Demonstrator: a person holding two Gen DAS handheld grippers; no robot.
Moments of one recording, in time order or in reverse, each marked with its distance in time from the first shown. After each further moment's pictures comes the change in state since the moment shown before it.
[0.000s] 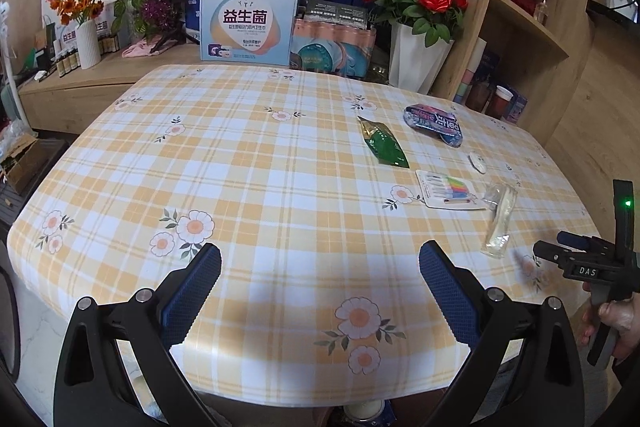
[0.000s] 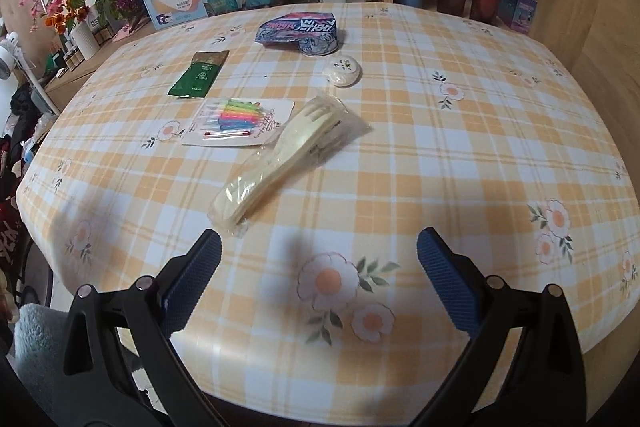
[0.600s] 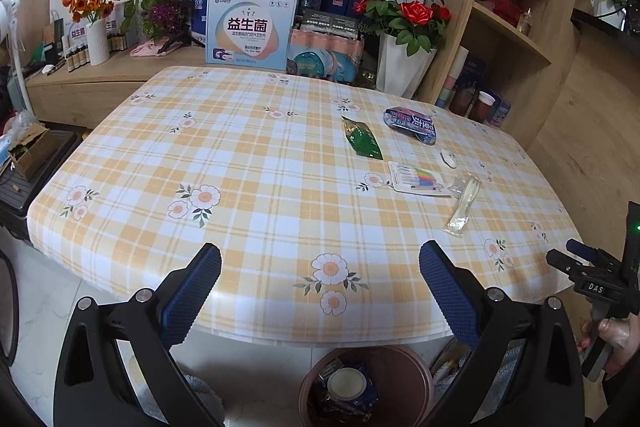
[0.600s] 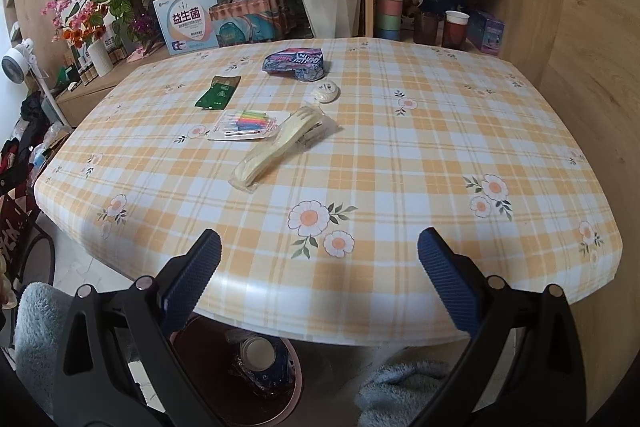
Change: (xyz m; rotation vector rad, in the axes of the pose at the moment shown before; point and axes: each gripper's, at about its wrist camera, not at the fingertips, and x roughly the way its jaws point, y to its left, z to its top) left arm -0.071 -0.015 -0.023 -0.024 -0.017 -0.015; right arm -0.092 -0.013 -0.054 -0.016 -0.125 -0.010
